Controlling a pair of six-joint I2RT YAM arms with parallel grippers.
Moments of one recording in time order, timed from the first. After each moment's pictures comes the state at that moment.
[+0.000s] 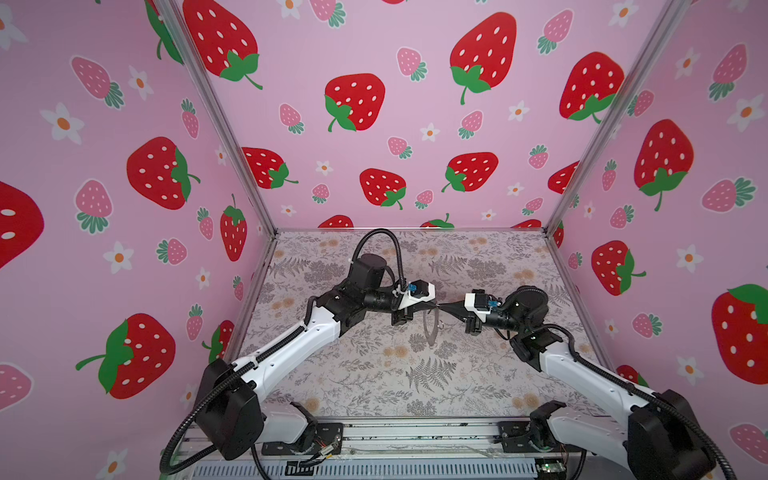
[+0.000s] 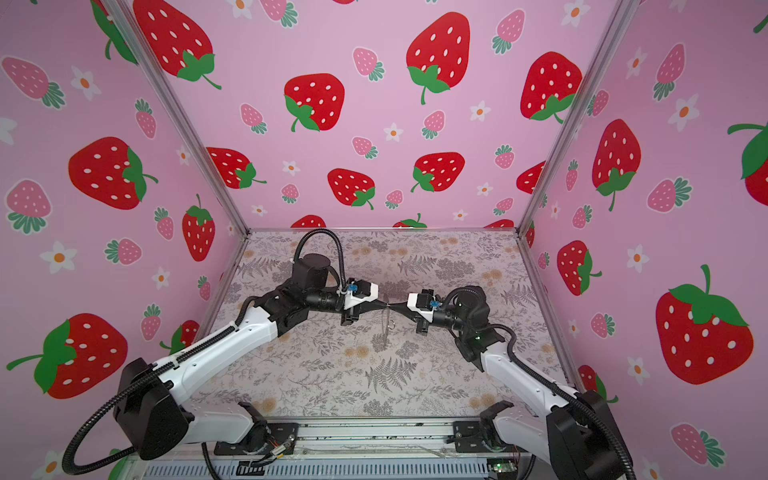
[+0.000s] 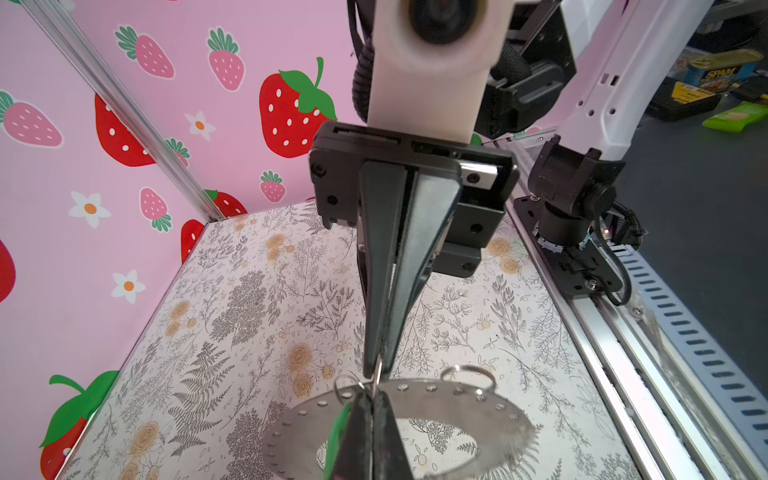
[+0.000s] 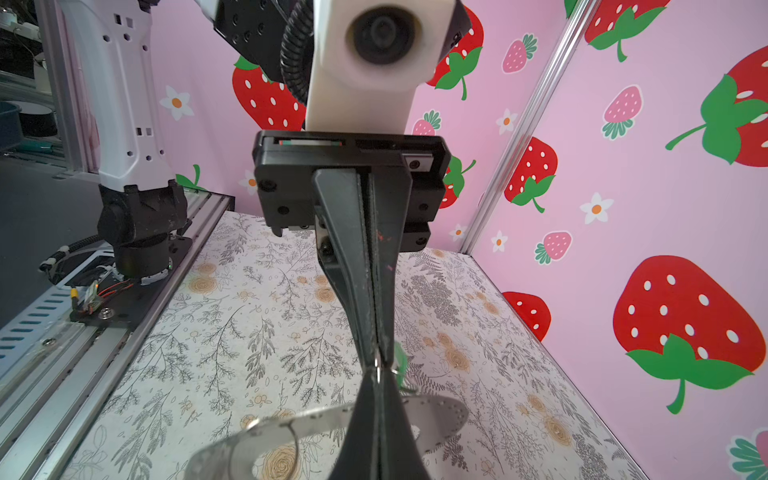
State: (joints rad) left arm -0.63 1.36 1.09 -0.22 0.78 0.67; right arm 0.55 1.12 0.55 0.60 -0.94 -0.33
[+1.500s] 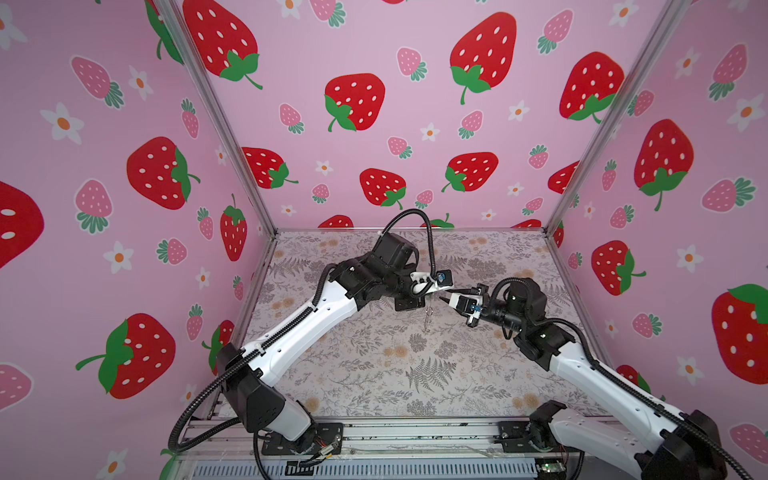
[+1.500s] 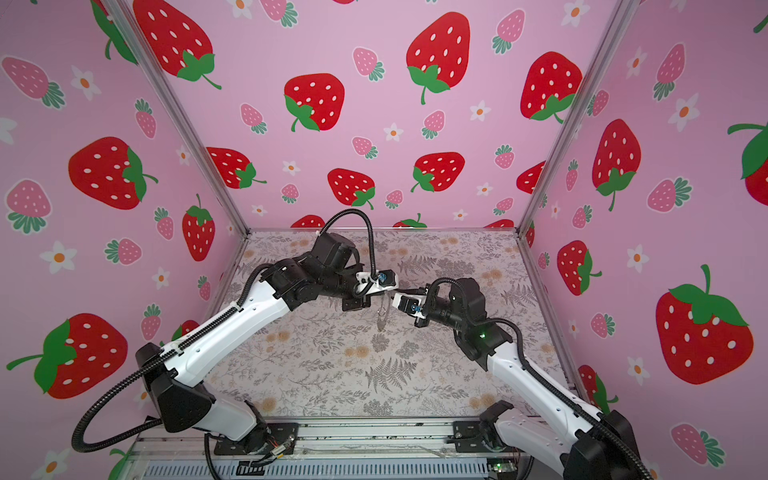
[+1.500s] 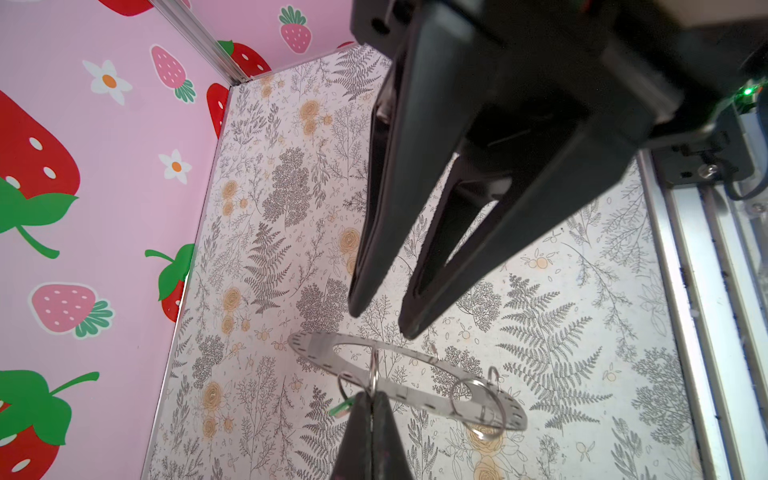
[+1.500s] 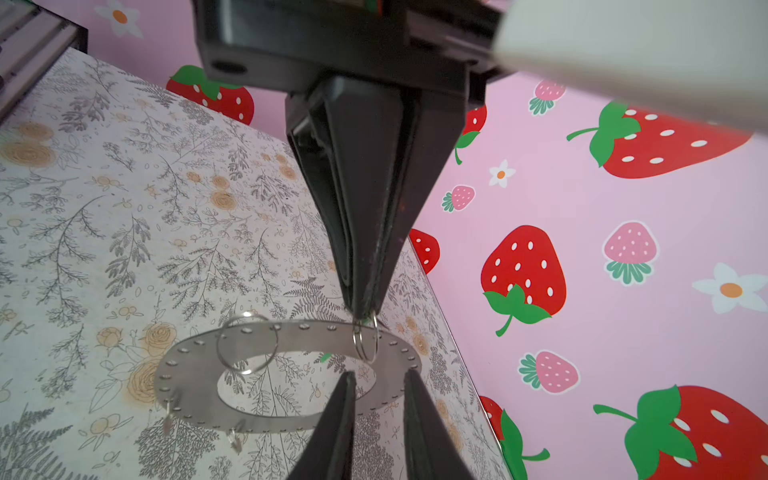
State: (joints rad) left arm -0.75 1.53 1.59 -0.84 0.29 0.80; right arm 0.64 1.02 0.69 0.16 -0.52 -0.78
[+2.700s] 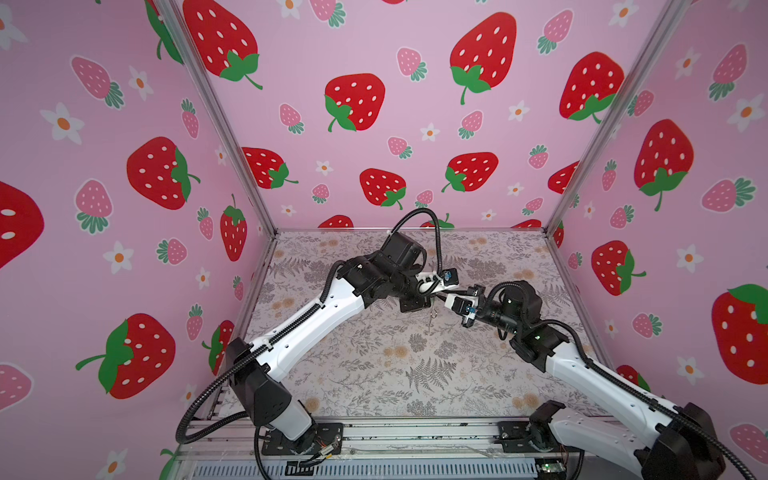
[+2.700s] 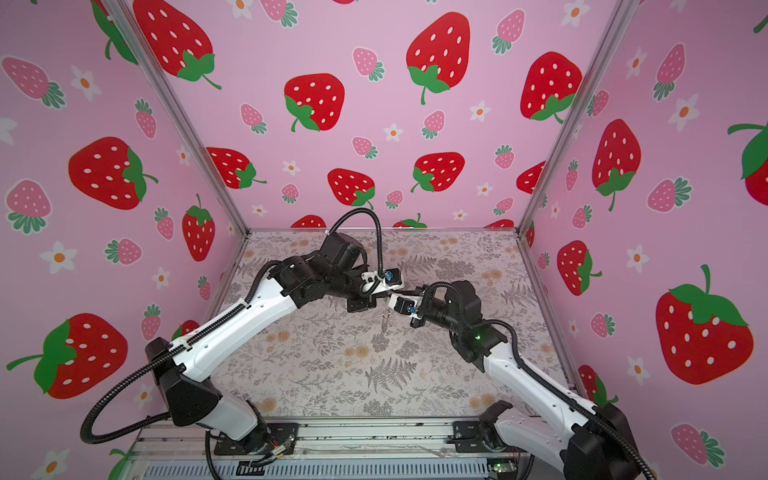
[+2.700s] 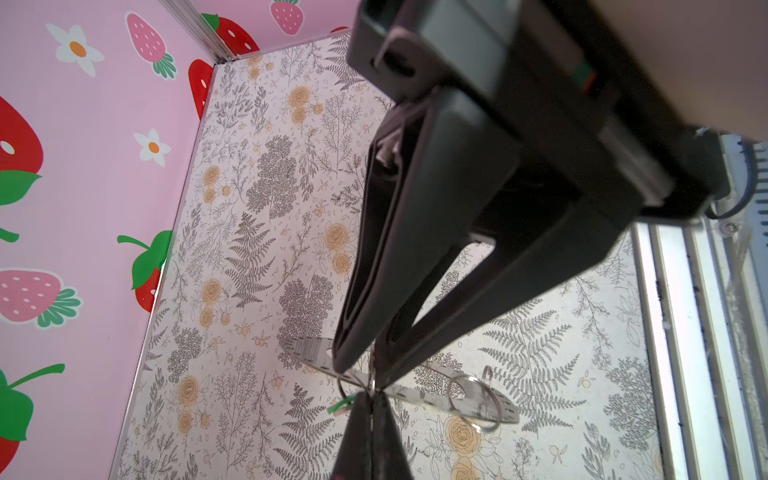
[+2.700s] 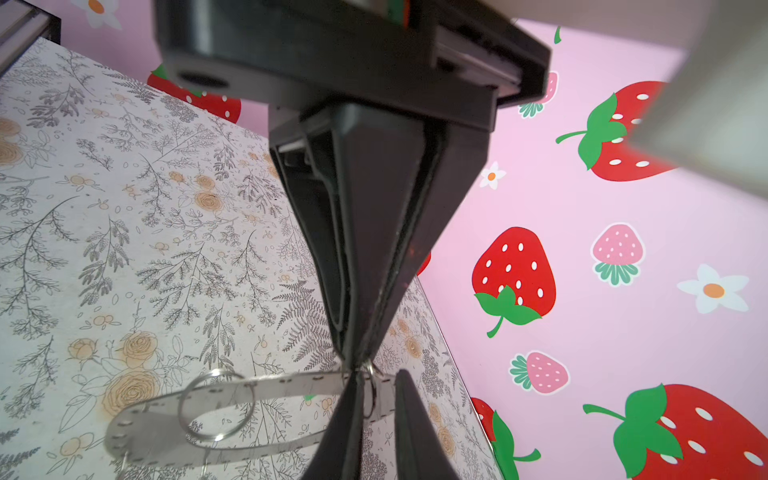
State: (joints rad) left arm -0.78 1.58 1.65 -0.89 0.27 0.74; right arm 0.67 1.05 0.68 0.23 -0.47 -0.77
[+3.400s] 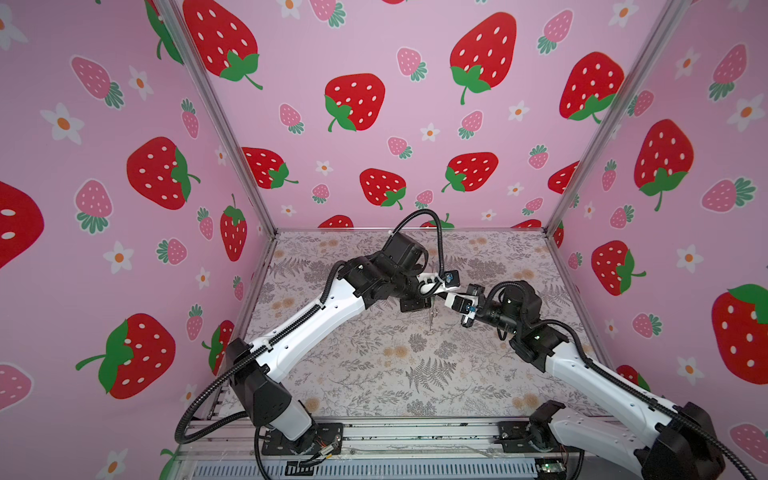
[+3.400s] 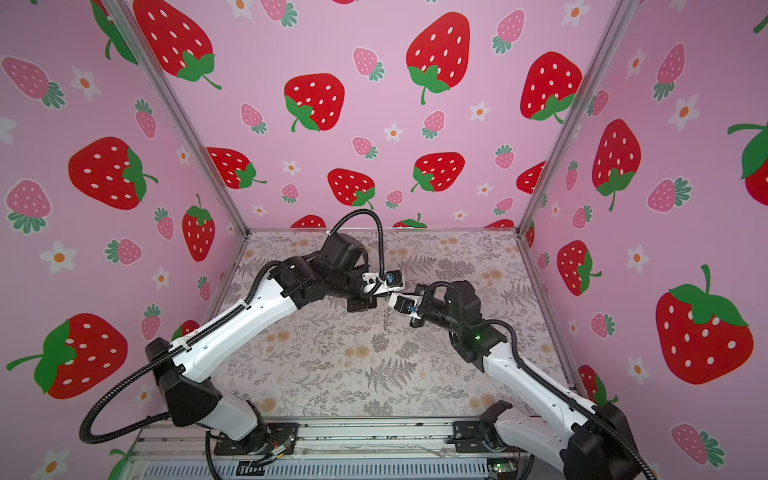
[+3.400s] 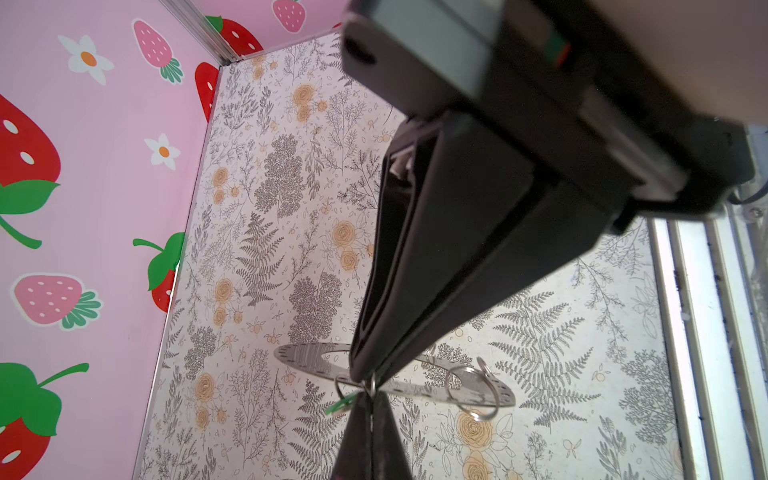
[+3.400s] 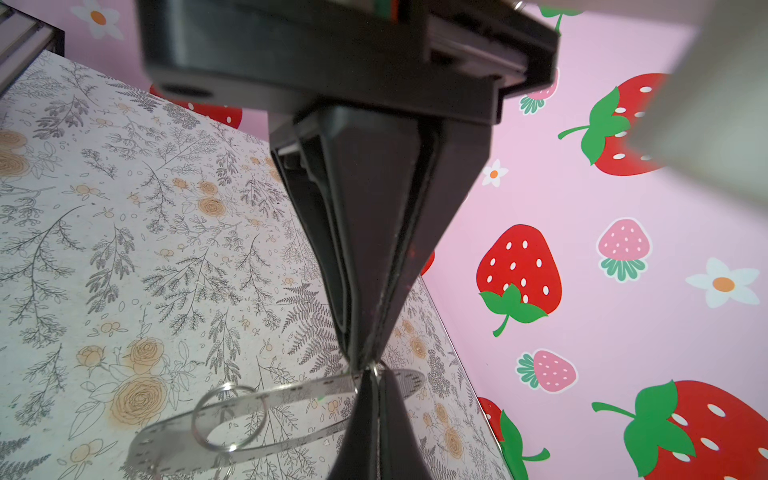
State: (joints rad) left arm -0.80 1.58 1.65 -0.89 0.23 0.76; right arm 0.67 1.05 0.68 0.24 -0.47 -0.75
